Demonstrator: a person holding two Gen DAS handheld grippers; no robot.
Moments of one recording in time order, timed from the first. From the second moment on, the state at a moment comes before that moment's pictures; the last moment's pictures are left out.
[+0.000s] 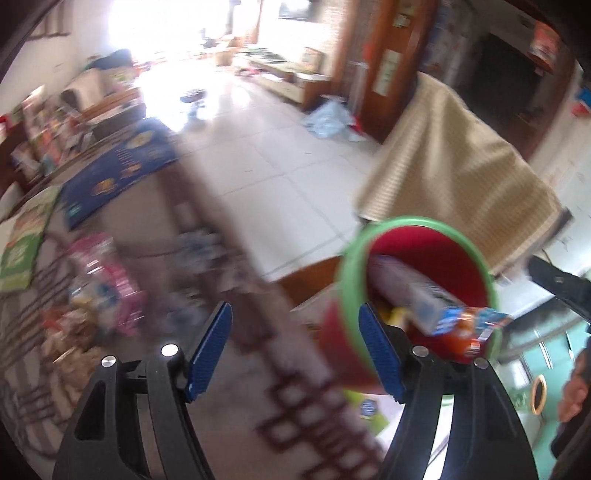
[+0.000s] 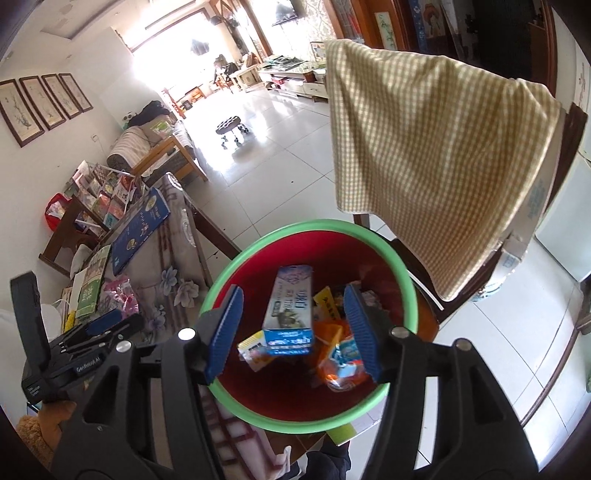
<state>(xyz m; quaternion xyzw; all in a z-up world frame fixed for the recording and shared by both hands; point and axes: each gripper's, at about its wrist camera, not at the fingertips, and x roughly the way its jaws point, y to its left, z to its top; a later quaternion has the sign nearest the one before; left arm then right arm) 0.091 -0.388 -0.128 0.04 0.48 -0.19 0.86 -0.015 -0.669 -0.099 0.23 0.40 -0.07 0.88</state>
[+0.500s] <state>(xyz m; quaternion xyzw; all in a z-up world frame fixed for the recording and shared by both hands) 0.109 -0.194 -0.195 -0.06 0.55 0.04 0.83 0.015 -0.613 -0.102 0.21 0.43 -0.02 0.88</state>
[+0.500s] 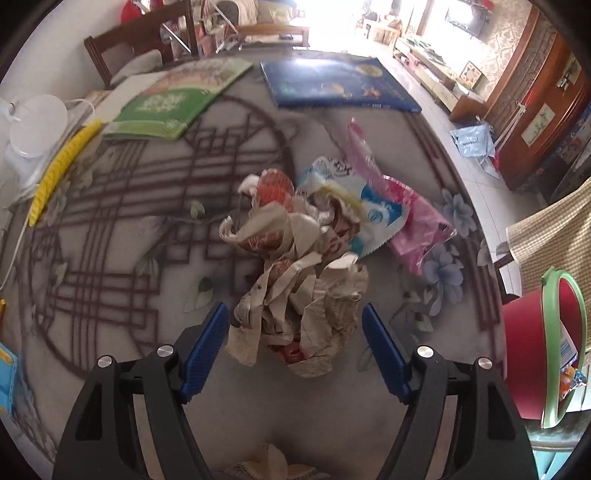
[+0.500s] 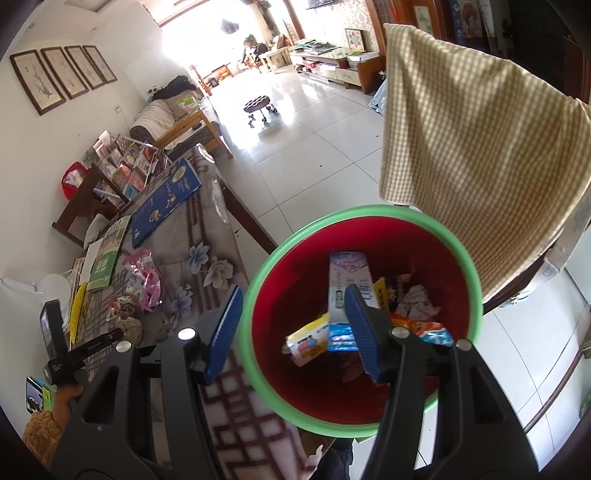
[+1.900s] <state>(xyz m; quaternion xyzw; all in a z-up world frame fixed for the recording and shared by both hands) 0.058 0.004 -0.198 -0.10 0.55 -0.03 0.83 0.113 -0.310 -0.165 0.11 0.54 0.11 0.83</state>
